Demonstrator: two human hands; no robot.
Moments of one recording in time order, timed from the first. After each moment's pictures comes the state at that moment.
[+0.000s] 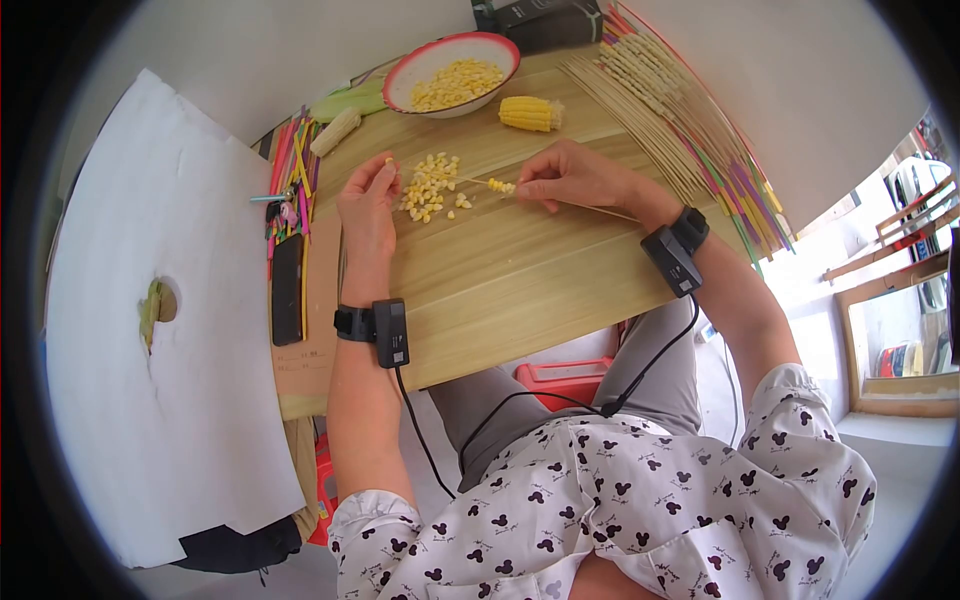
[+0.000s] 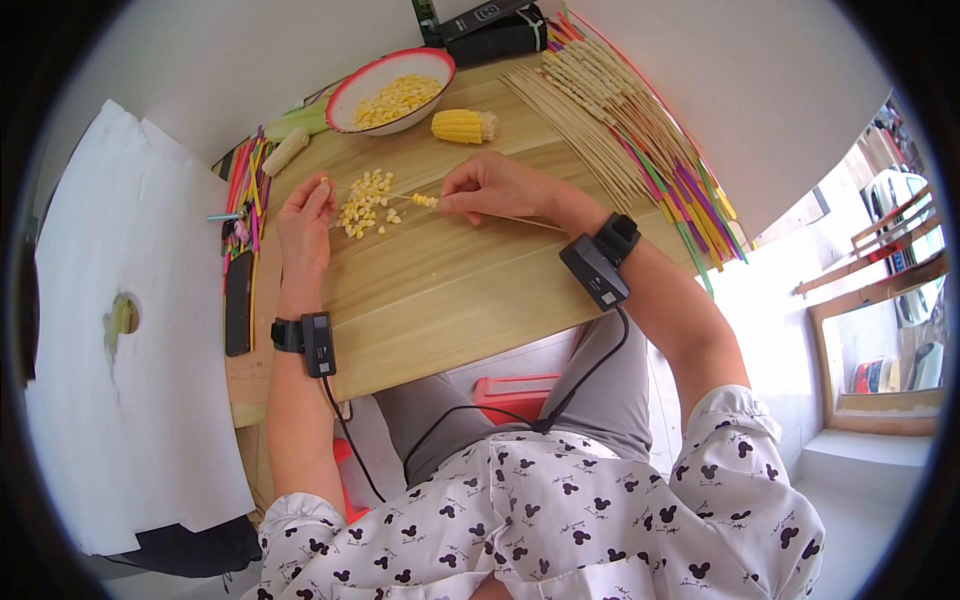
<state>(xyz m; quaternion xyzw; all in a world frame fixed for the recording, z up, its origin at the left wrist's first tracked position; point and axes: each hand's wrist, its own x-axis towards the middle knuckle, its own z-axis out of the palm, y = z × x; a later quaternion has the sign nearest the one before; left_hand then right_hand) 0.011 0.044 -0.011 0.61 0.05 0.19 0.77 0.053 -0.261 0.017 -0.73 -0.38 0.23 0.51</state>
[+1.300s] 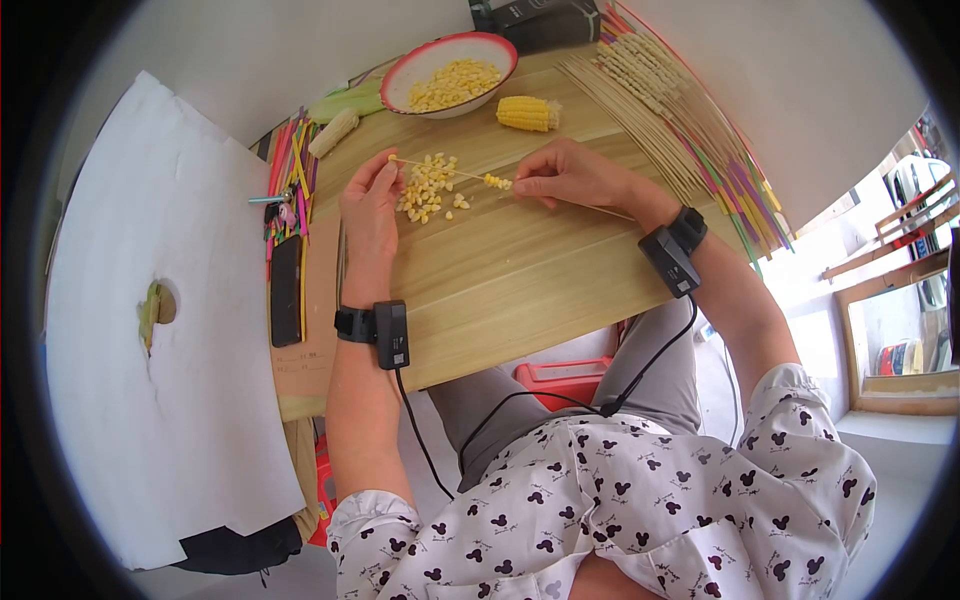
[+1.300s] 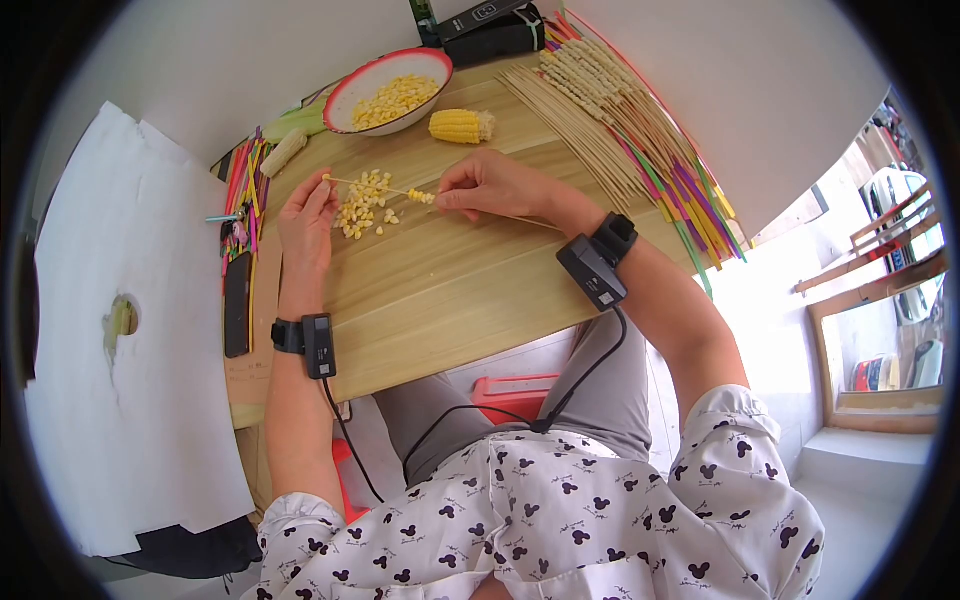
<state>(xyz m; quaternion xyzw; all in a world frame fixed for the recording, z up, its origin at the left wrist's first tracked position) 0.010 0.037 -0.008 0.59 0.01 0.18 0.78 0.050 -0.261 0.020 -0.73 -0.37 0.22 0.53</state>
